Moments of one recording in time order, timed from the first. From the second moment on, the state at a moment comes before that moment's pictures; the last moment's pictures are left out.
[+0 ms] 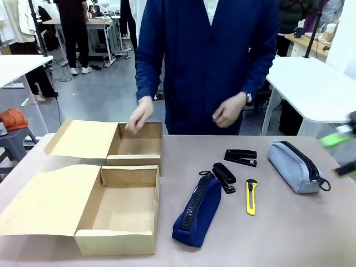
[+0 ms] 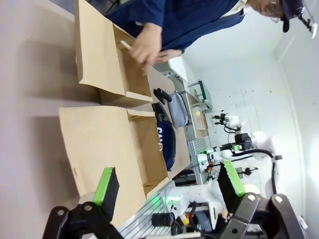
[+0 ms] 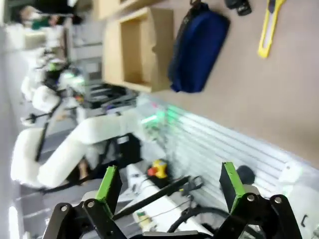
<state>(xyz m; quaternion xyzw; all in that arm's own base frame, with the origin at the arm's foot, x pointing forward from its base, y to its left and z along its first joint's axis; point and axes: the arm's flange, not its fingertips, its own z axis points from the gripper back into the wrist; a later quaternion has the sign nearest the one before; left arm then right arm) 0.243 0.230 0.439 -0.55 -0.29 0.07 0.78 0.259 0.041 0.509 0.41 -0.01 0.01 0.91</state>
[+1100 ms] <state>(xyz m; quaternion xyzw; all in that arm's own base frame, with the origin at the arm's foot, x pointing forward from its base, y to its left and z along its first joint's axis) 0.243 0.231 0.439 -0.55 -0.29 0.07 0.78 0.301 0.233 0.481 0.30 0.10 -0.01 0.95</state>
